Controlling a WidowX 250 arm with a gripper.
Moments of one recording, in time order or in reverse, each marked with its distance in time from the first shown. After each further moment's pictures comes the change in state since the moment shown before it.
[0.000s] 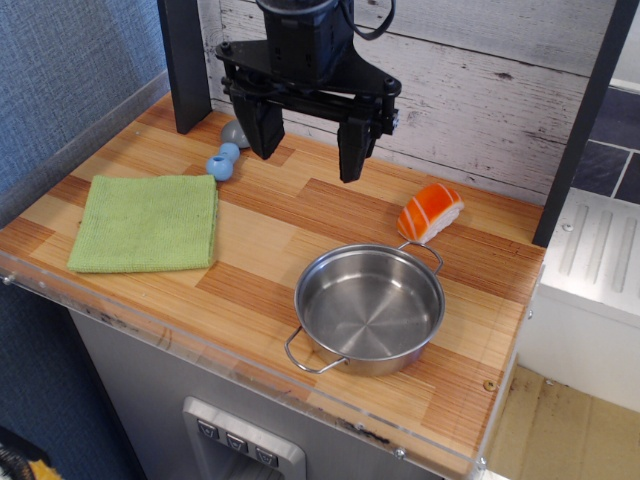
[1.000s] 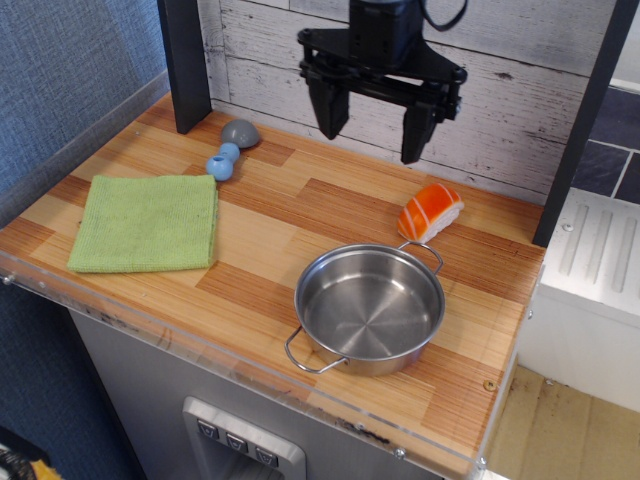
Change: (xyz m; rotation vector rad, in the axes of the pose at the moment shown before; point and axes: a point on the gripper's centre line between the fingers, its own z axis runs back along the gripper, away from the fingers) arm 0.046 -0.027 -0.028 0.002 0.025 -0.078
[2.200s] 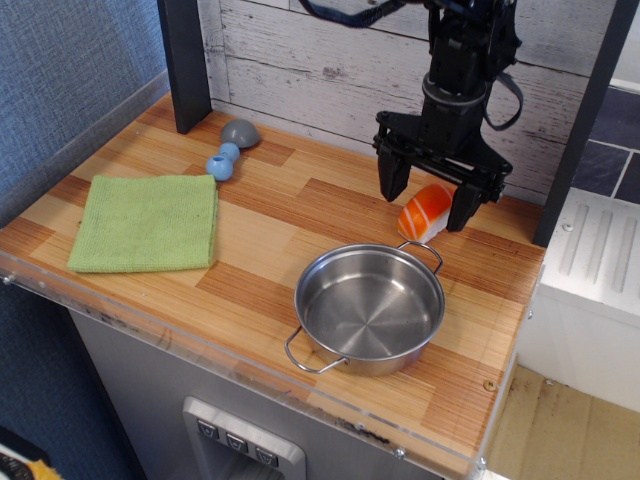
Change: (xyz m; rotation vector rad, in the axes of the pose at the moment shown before) arm 0.022 -0.034 -0.087 0.012 0.097 -0.142
